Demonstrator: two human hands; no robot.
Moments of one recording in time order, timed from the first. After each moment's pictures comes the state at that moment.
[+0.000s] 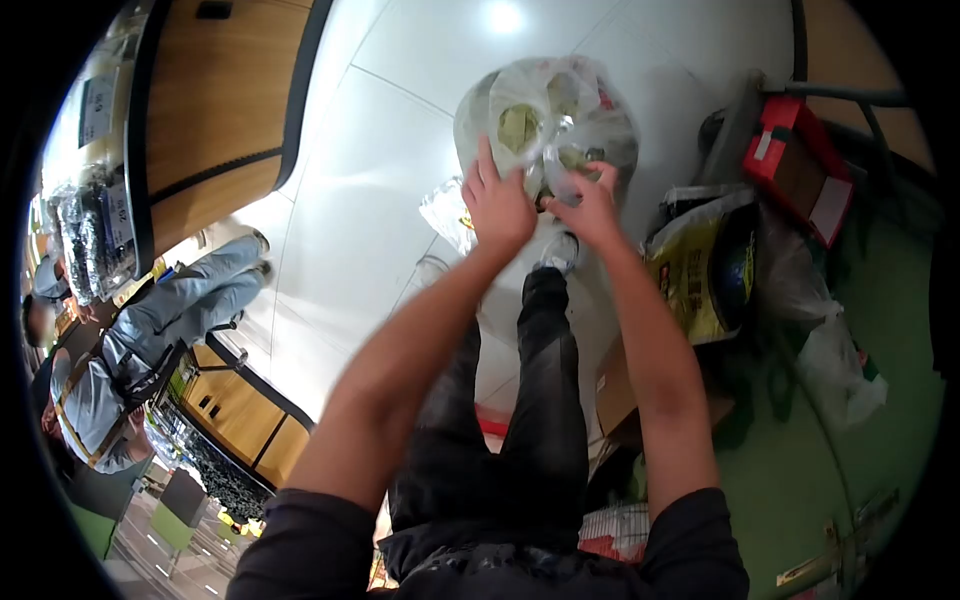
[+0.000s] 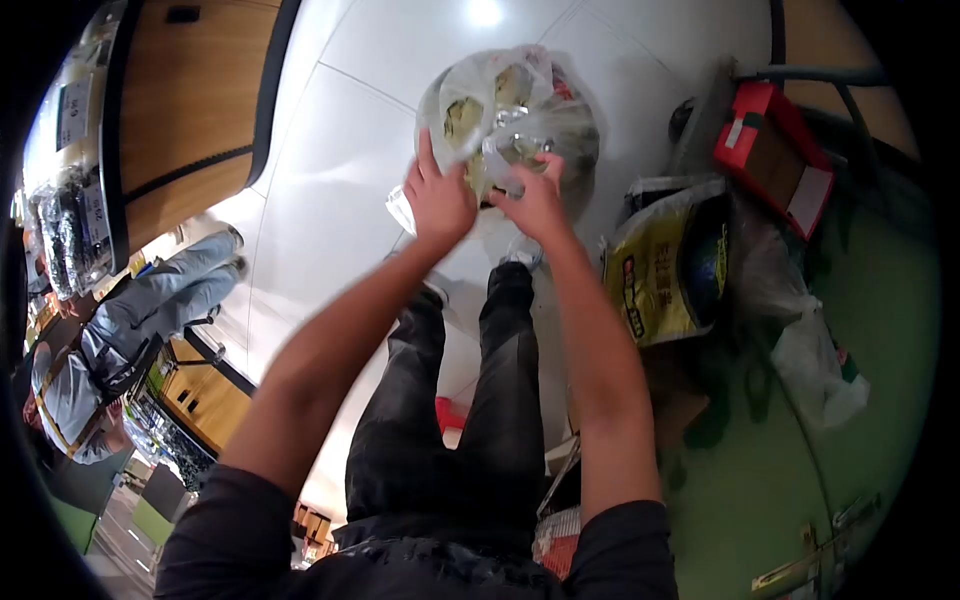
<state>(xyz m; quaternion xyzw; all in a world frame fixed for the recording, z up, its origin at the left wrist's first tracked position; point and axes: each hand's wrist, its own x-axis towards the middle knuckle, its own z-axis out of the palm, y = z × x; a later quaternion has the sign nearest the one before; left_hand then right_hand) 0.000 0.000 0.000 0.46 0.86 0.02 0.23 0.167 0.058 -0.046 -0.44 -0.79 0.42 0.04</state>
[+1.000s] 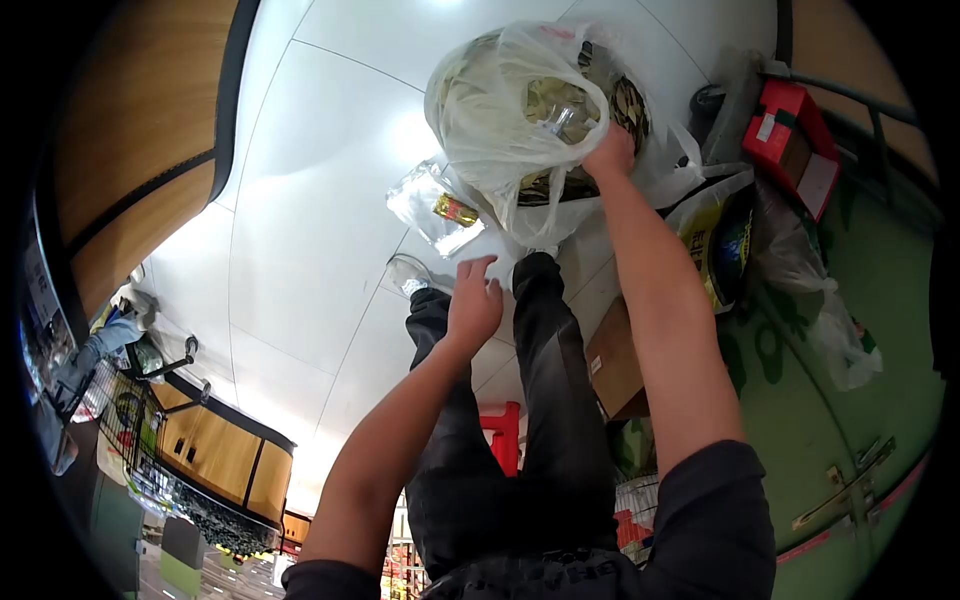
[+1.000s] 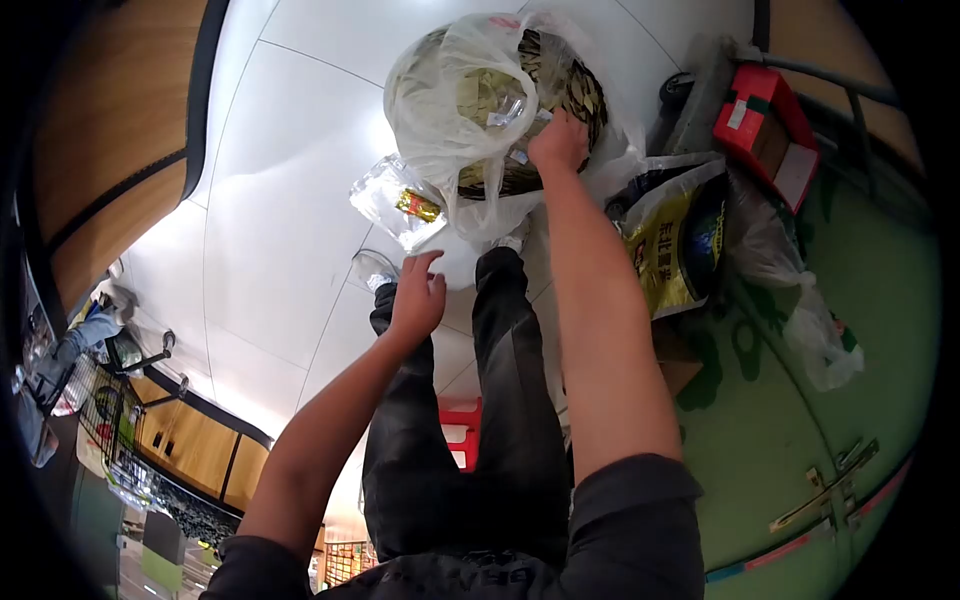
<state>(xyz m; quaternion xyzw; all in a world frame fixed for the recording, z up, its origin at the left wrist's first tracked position) -0.006 -0.214 -0.061 0.28 0.78 0.28 0.49 0.104 0.071 -0.183 -0.68 -0.68 0.23 -0.15</state>
